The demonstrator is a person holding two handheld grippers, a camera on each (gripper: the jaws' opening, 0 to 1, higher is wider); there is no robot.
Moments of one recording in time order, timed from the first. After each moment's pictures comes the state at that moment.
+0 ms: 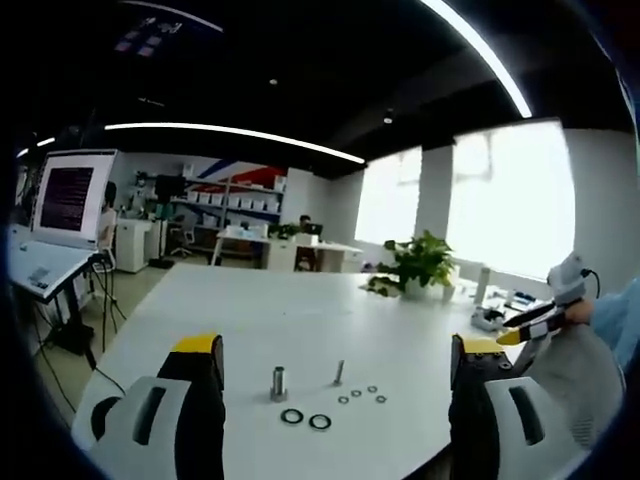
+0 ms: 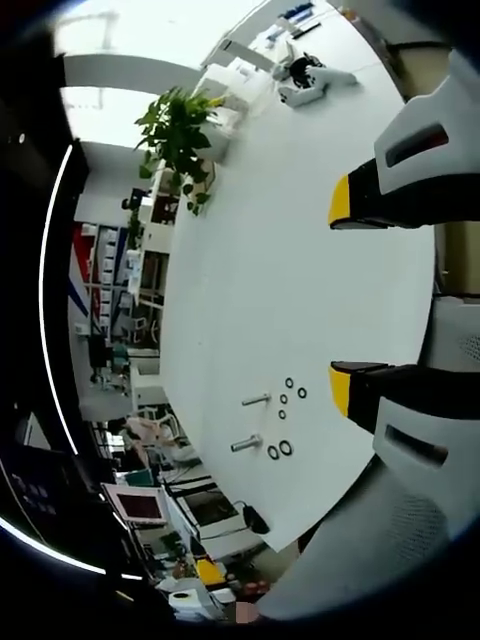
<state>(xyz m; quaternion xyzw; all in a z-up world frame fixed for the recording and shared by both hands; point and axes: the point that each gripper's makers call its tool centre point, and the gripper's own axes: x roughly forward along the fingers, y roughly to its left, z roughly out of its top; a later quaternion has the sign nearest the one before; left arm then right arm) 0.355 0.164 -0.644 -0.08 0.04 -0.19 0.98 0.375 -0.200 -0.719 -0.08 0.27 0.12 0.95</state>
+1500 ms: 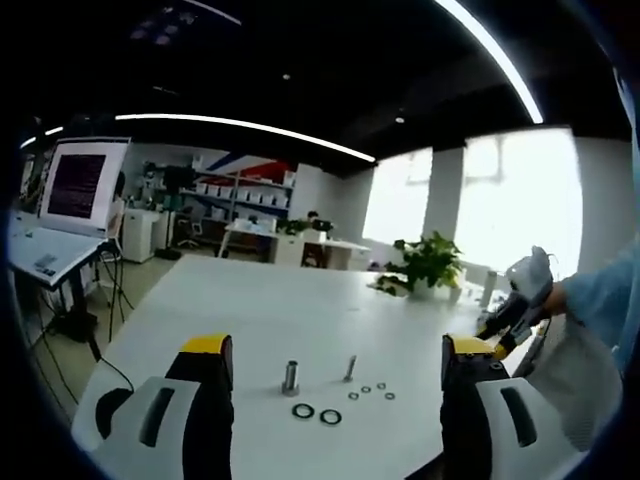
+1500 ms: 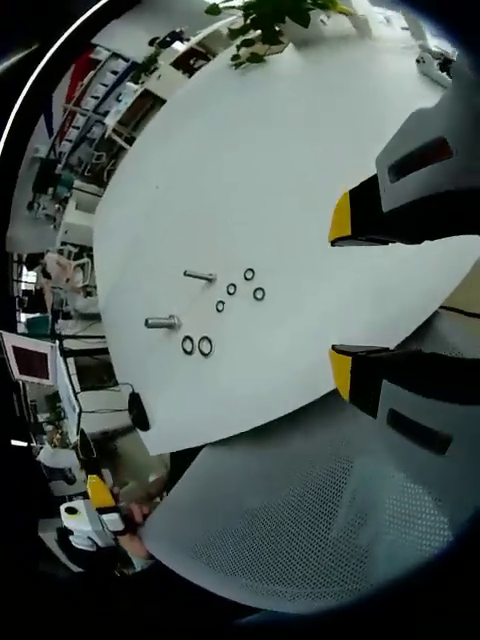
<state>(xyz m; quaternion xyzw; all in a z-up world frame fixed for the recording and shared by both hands) 0.357 0.183 -0.649 -0.10 0.05 -0.18 0.98 0.395 -0.105 -0.757 -0.26 0.39 0.43 0.77</state>
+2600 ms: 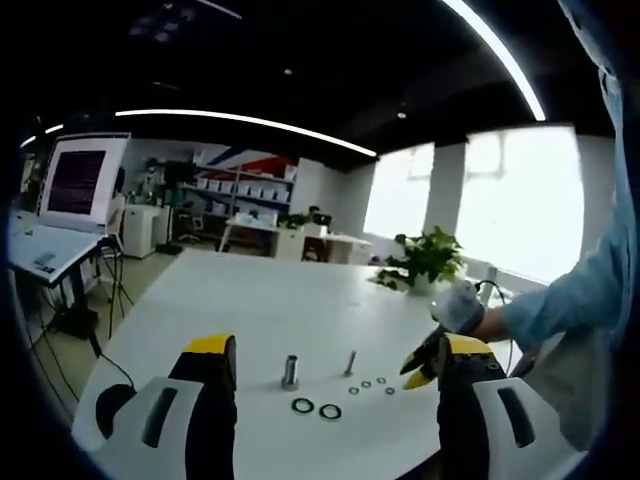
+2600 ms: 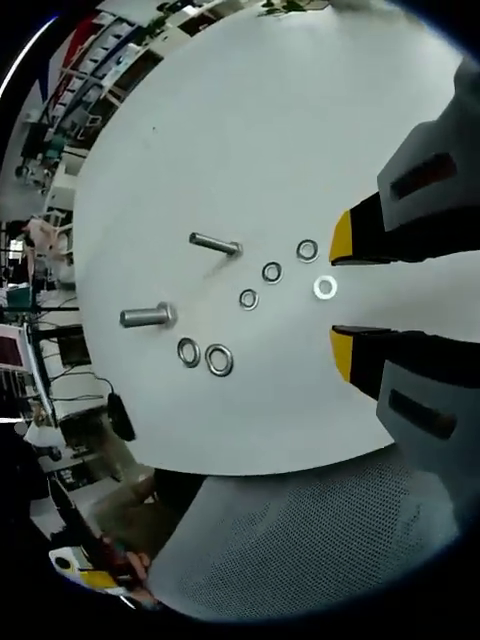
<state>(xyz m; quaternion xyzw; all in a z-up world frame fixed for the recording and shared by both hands) 0.359 0.180 -0.656 -0.09 0.06 -0.18 0.98 0.461 -0.022 -0.847 -0.26 0.41 0.47 0.74</state>
